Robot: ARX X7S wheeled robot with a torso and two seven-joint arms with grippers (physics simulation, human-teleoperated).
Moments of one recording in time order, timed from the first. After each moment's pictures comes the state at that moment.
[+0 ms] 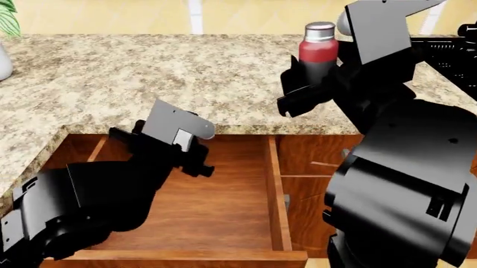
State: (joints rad) left arm -1.06 -0.63 0.92 0.25 -1.14 -0.83 -0.76; right arm 1.08 0.00 -0.34 -0.55 -0.90 1.57 -0.93
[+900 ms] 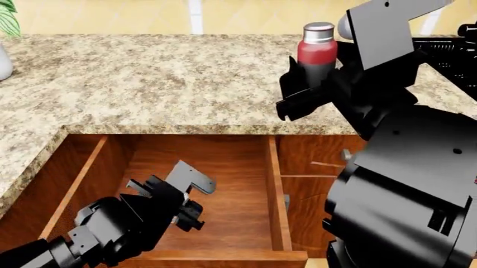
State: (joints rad) left arm -0.96 -0.49 1.17 -0.26 -0.94 -0.79 -0.49; right arm 1.07 0.00 -0.35 -0.59 -0.92 1.57 -0.95
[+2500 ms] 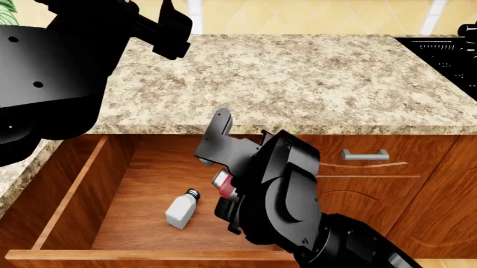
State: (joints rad) left arm -1.63 -0.62 0.87 0.30 -1.15 -1.08 -0.83; right arm 1.05 0.02 -0.95 -0.01 -0.80 1.43 -1.44
